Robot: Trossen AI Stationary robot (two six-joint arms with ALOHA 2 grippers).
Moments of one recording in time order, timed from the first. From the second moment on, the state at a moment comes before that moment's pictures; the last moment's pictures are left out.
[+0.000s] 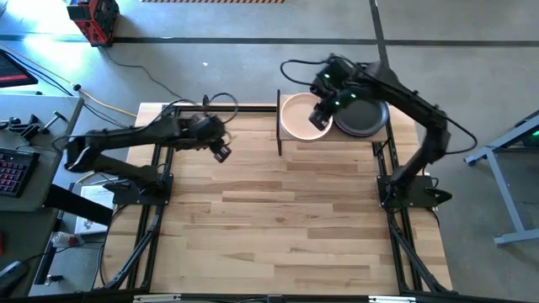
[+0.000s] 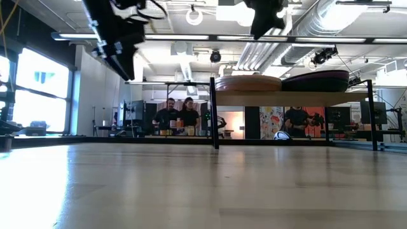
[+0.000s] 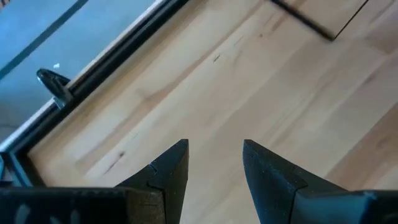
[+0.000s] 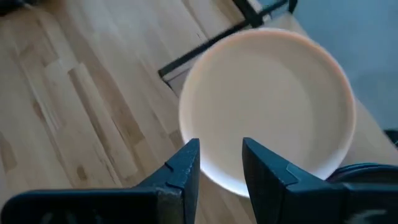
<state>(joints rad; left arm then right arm) 0.29 1.23 1.03 -0.88 -0.40 -0.36 -0.49 1.65 1.97 -1.37 -0.07 0.10</state>
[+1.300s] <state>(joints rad) 0.15 0.04 0.22 -0.38 -0.27 -0.29 -0.30 1.06 0.82 -0.29 -0.09 0.63</state>
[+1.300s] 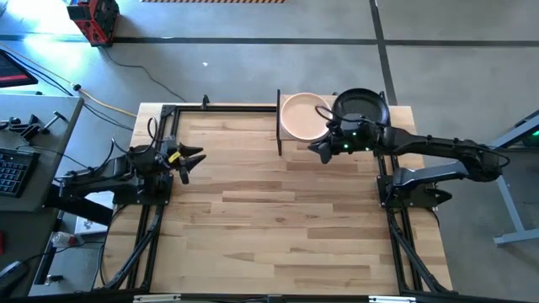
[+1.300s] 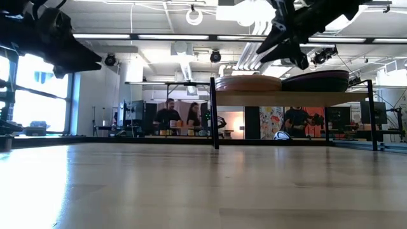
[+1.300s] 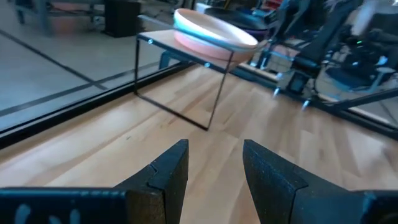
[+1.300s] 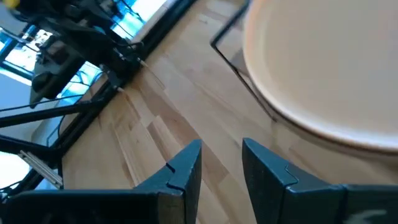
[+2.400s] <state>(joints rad) 0.15 0.00 0.22 -0.40 -0.13 -0.30 -0.36 1.16 0.82 -0.27 -0.06 0.67</state>
